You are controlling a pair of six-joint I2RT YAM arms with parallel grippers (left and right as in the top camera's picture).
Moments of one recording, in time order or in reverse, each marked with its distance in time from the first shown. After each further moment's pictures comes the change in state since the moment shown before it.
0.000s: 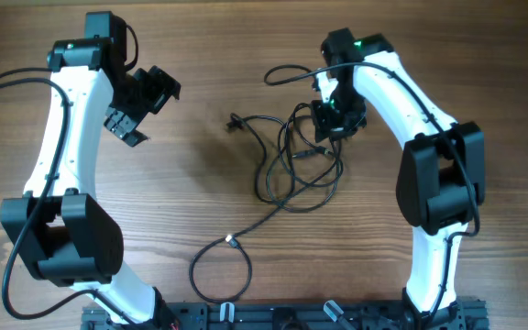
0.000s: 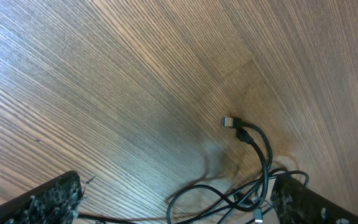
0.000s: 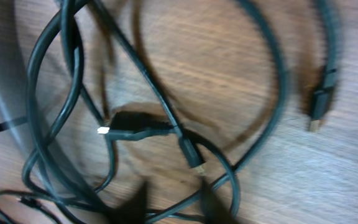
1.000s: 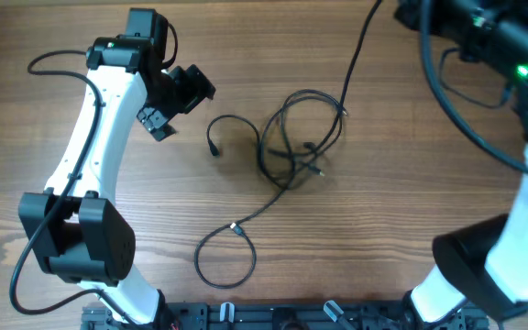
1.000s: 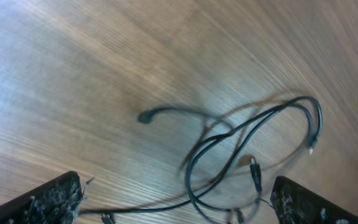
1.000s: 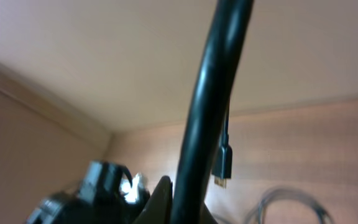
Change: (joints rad) left arm -0.150 0.000 0.000 0.063 0.034 0.089; right arm -0.012 -0.315 1.098 -0.162 0.043 0.428
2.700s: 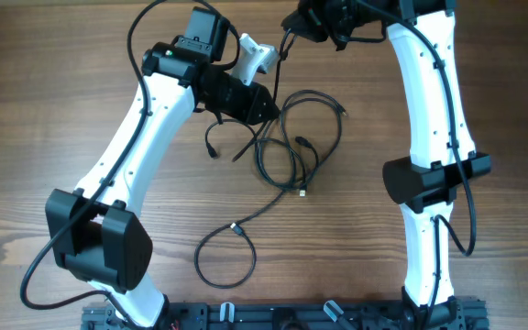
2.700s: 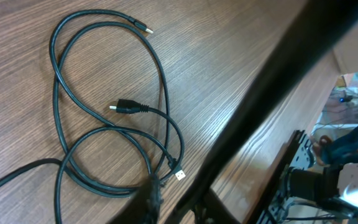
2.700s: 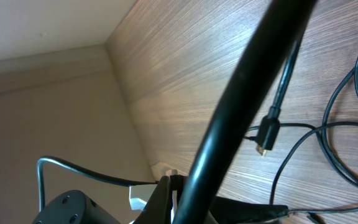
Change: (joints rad) left arm -0.217 0.000 0.000 0.160 0.446 0.880; right arm -0.024 0.501 -0.004 -0.033 -0.478 0.389
